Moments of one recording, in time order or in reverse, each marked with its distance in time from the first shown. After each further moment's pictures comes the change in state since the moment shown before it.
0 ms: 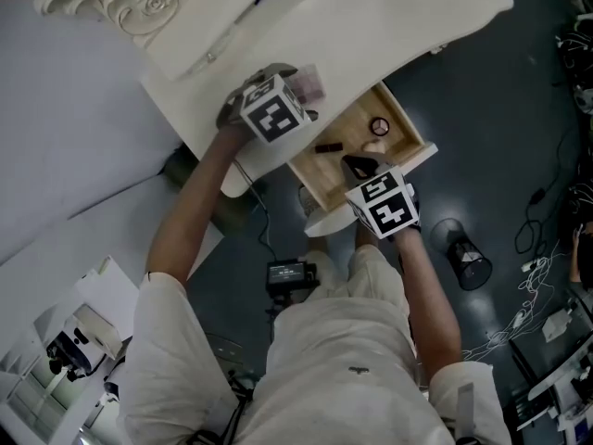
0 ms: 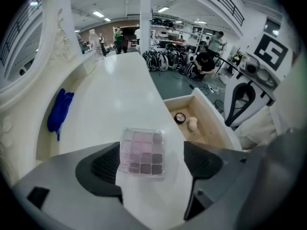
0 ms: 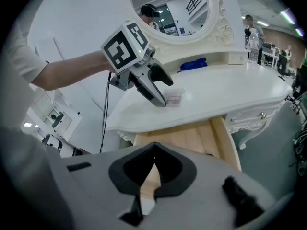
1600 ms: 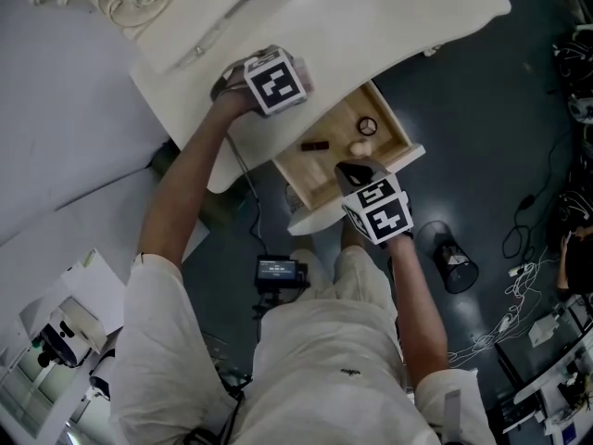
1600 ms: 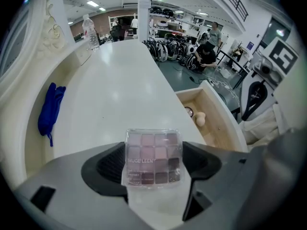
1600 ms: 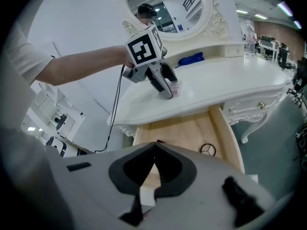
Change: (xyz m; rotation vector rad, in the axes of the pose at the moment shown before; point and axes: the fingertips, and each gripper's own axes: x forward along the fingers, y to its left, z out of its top) left arm 0.032 0.024 -0.001 0.014 0.129 -0.042; right arm -0.006 -0.004 -0.027 0.035 0.015 0.037
